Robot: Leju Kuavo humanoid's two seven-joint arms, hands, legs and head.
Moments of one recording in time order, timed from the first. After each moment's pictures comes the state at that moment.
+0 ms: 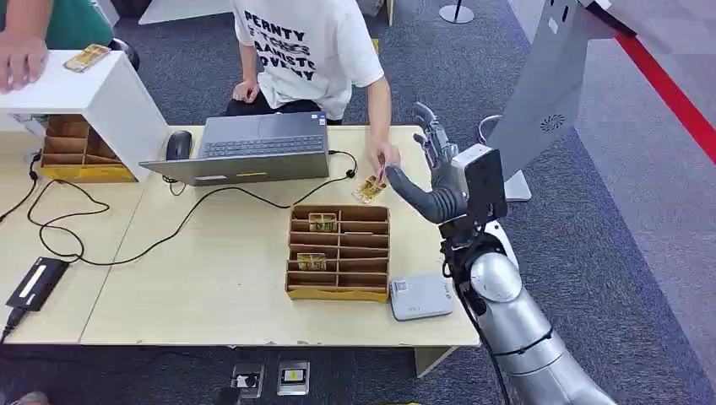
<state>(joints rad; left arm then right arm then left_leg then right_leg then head) -0.15 0.00 -0.99 -0.28 0.98 0.37 0.06 -0.55 -0.09 0.60 -1.42 -0.25 -0.29 -0.11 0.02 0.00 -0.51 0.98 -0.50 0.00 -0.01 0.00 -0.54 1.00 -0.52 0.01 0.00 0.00</state>
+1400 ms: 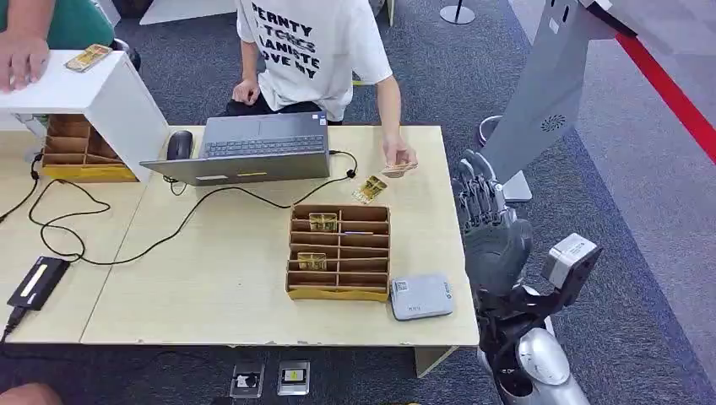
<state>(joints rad) -0.12 0.00 -0.96 -0.28 1.04 0.37 0.00 -0.21 -0.20 0.50 -1.76 -0.41 -0.27 -0.26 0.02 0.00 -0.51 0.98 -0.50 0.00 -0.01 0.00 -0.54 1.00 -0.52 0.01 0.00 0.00</state>
